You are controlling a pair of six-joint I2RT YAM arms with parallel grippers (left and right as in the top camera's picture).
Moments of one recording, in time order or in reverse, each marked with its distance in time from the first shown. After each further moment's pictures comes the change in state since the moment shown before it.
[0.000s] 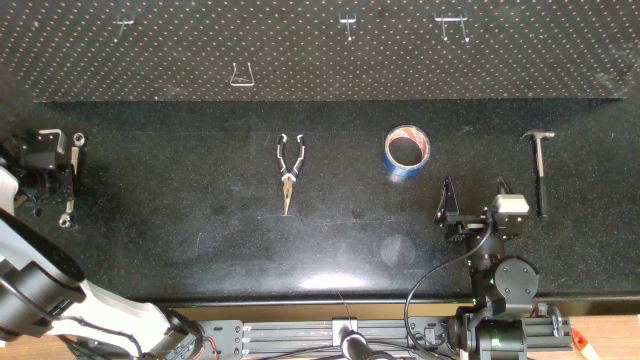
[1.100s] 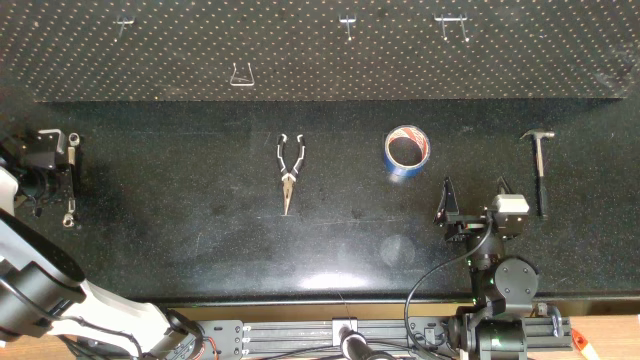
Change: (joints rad) left arm 0.000 0.000 0.000 0.000 0.000 -0.002; right arm 0.000 0.000 0.000 0.000 0.000 0.000
